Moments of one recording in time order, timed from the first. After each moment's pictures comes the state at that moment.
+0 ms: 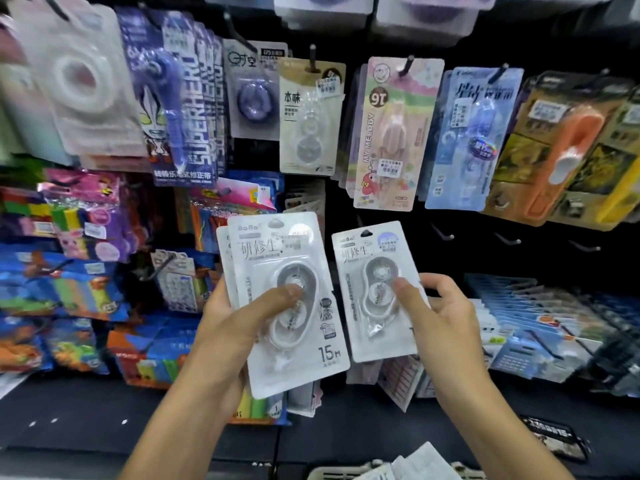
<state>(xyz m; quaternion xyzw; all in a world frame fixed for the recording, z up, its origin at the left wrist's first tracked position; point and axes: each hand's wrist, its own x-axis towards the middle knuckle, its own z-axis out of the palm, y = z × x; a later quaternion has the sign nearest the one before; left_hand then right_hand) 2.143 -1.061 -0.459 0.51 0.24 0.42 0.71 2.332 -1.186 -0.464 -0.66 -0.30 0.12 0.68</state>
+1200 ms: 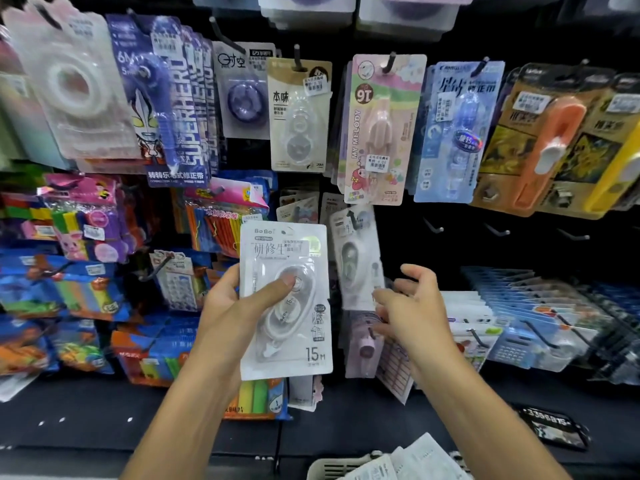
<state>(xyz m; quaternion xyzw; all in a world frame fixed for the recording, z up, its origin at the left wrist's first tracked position) 2.153 -1.057 -0.461 0.52 0.24 0.43 0.70 2.329 -1.175 -0.456 -0.68 -0.24 0.21 0.66</state>
